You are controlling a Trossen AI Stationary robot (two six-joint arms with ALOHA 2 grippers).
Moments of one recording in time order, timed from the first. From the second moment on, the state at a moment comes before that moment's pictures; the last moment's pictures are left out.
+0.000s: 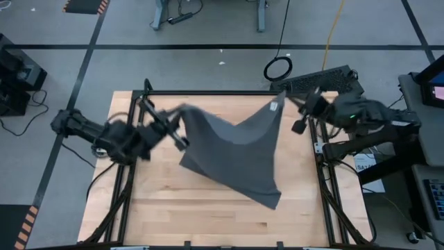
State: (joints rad) left arm -0.30 1.16 0.92 1.02 -0.68 1.03; right arm 0.10 0.92 1.32 -0.65 0.71 -0.30
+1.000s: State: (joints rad) left arm 0.35 1.15 1.10 0.20 -0.63 0.56; right arm -0.38 1.10 1.47 -0.83 0.67 -0.54
